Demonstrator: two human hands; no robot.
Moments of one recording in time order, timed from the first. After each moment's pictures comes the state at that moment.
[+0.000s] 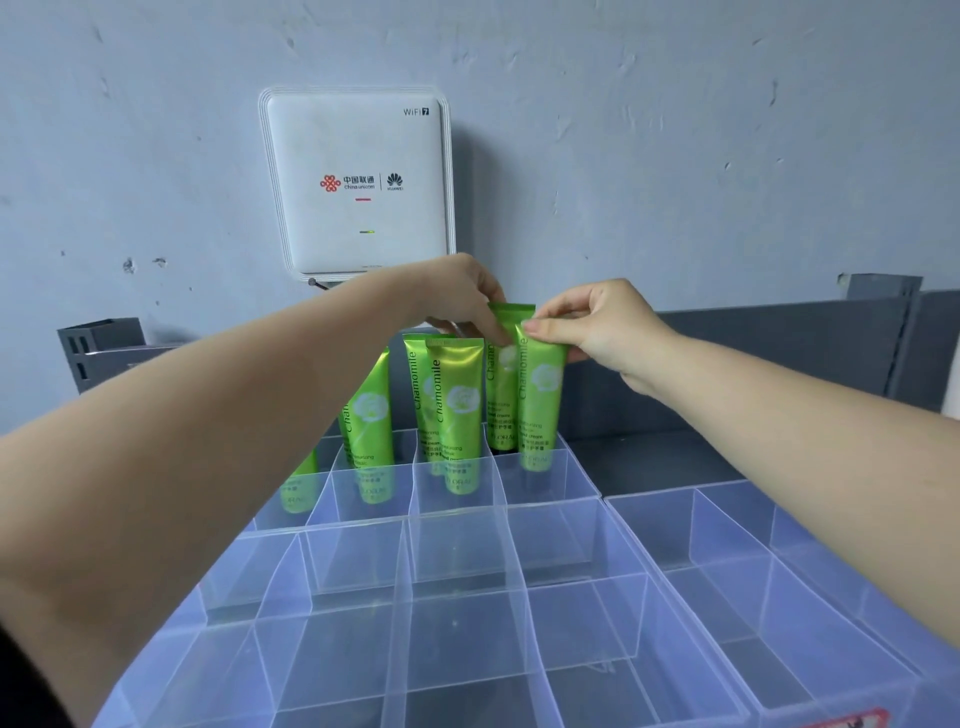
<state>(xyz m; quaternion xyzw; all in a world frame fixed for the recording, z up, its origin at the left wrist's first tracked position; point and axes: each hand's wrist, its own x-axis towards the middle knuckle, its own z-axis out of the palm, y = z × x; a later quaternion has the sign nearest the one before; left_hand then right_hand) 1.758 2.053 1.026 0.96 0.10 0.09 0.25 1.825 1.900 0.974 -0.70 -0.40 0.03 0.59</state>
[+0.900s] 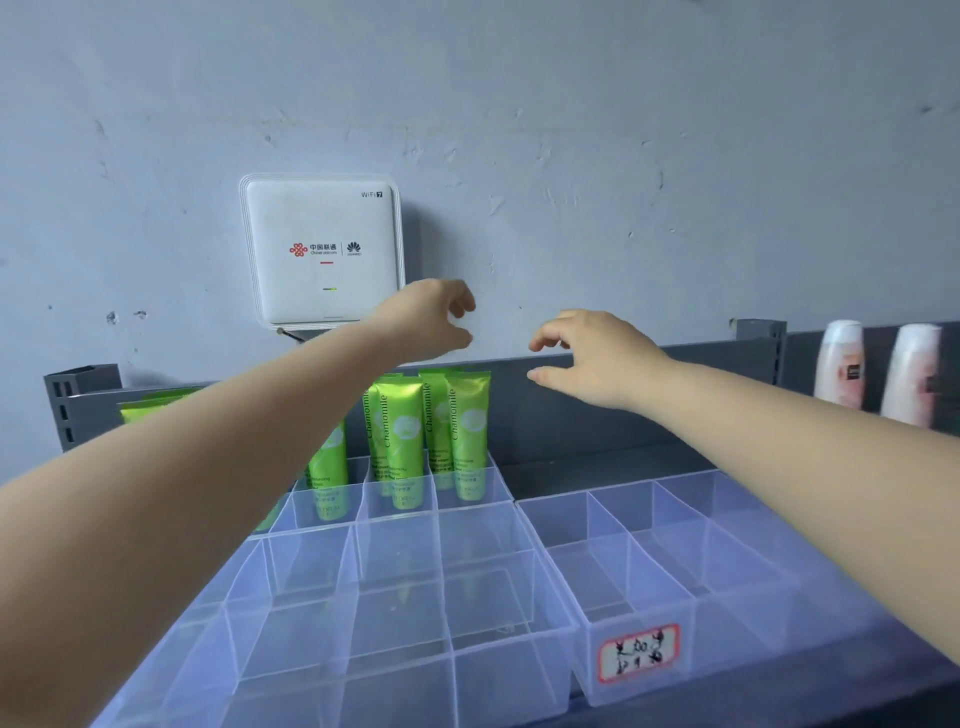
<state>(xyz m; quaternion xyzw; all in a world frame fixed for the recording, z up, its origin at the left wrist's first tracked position) 1.727 1.996 1.034 0.95 0.06 0.29 0.08 1.800 1.812 1.000 -0.85 -0.43 -0.25 0.16</state>
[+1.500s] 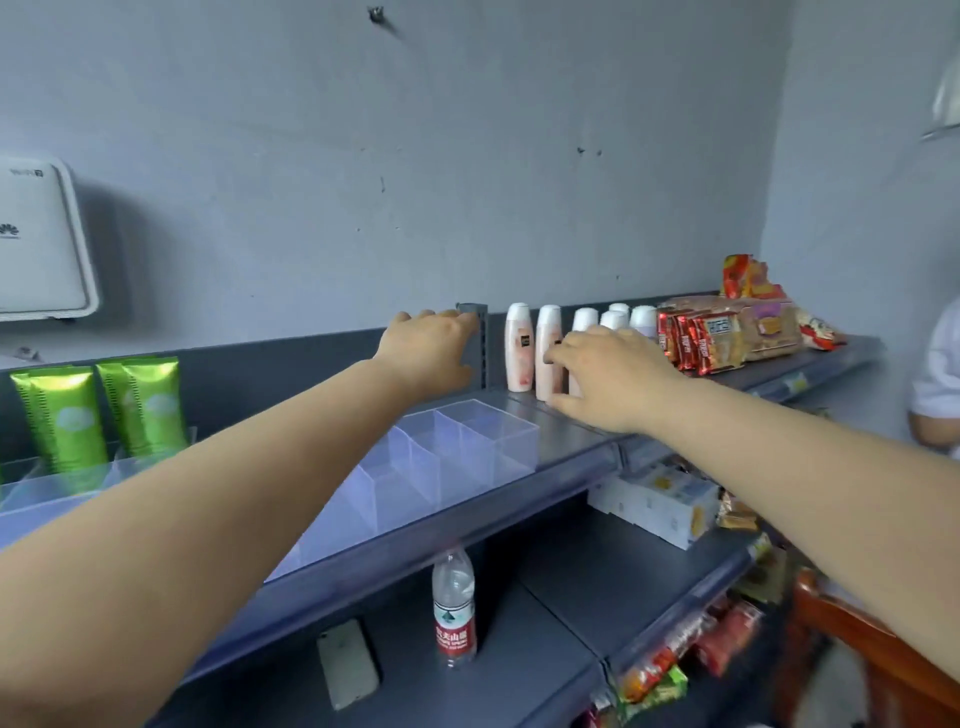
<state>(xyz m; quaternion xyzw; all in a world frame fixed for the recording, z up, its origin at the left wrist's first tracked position) 1.755 1.701 0.992 0.96 -0.10 0.26 -0.05 1.748 1.506 0.977 -0.93 -0.24 -0.27 -0.10</state>
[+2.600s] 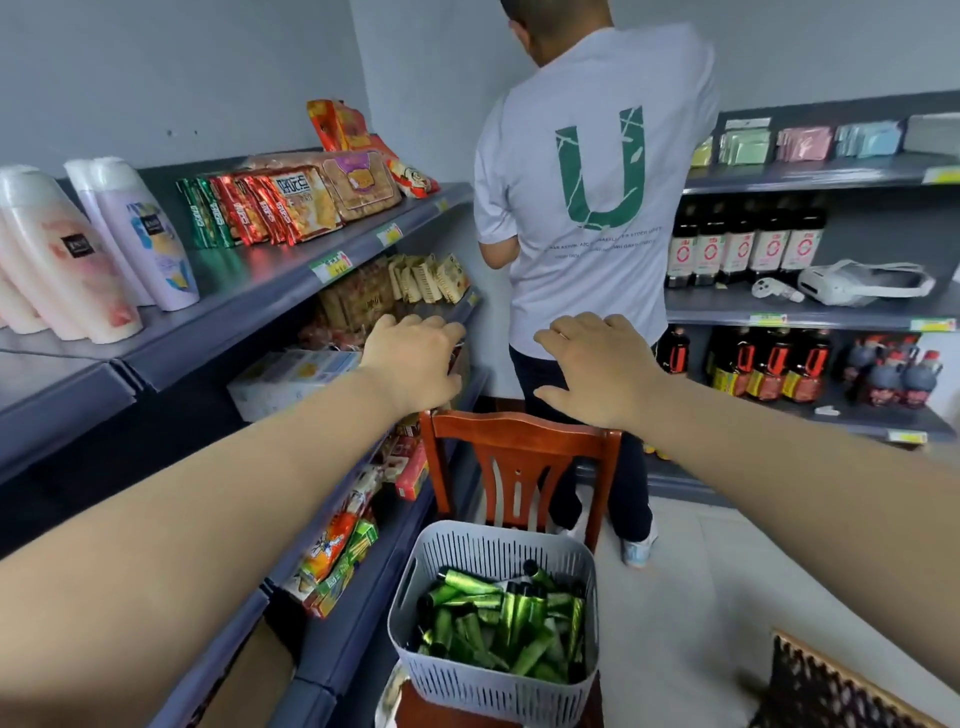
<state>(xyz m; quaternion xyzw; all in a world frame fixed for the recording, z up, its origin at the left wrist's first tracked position) 1.762 1.293 0.837 0.88 -0.44 0.16 -0.07 1.629 1.142 0.829 -0.98 0.11 -0.11 -0.12</state>
